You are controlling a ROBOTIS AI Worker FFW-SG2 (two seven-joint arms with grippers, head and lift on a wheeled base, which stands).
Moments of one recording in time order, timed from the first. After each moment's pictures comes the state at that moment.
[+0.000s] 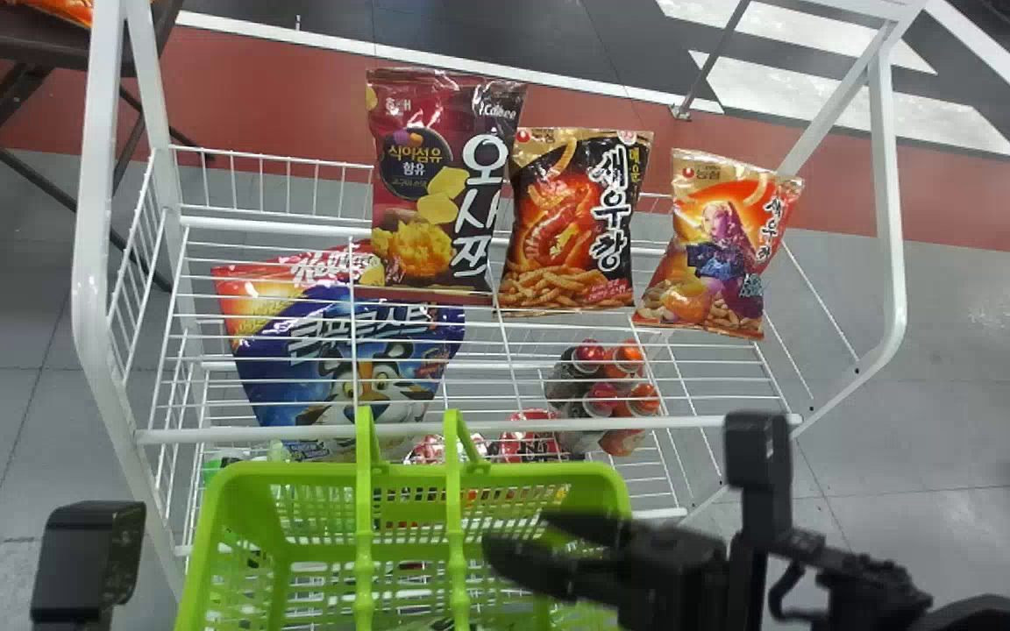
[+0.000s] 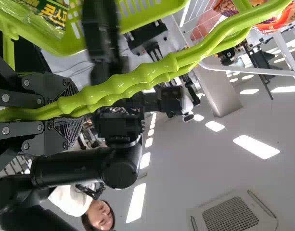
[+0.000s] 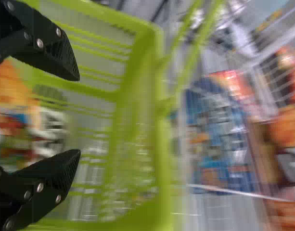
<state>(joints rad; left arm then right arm) 0.54 0.02 -0.13 -2.33 0.31 1.28 -1.26 0.66 -0.20 -0.33 -2.55 -0.56 1.07 0.43</state>
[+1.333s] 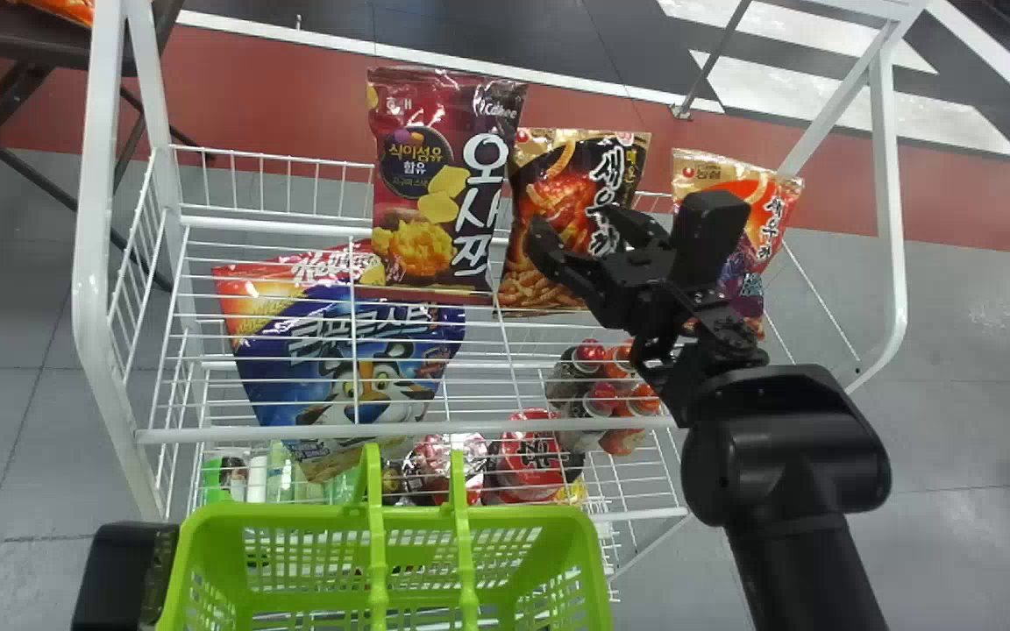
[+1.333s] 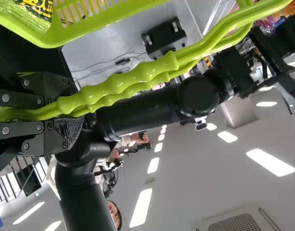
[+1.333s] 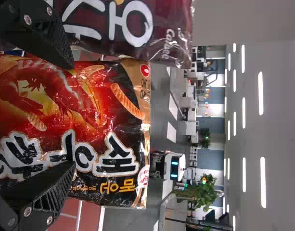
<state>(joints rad) 0.54 0.02 -0.16 -2.33 0.26 1.36 -1.25 0.03 -0.24 -0.06 -1.74 -0.15 0.32 0.25</state>
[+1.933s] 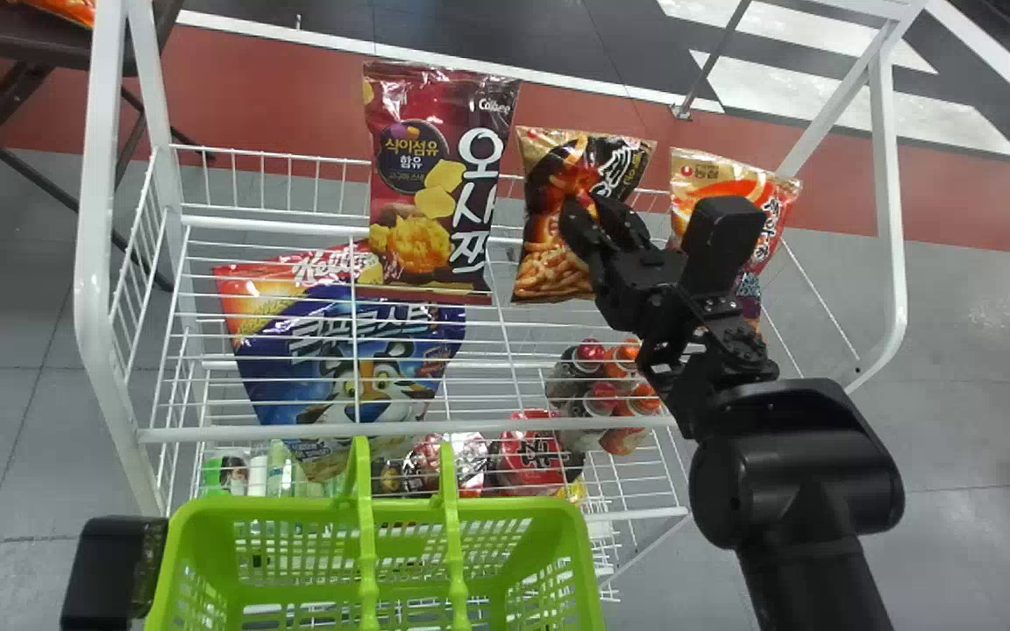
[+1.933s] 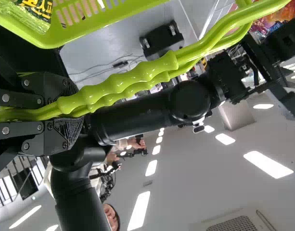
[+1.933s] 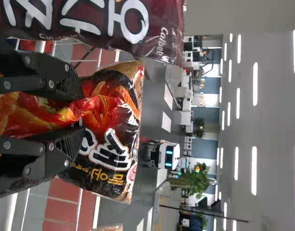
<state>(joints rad) 0.53 0.02 -0.15 -2.32 0.27 1.36 -1.25 0.12 -0.24 -0.10 -1.86 -0.20 0.28 0.18</state>
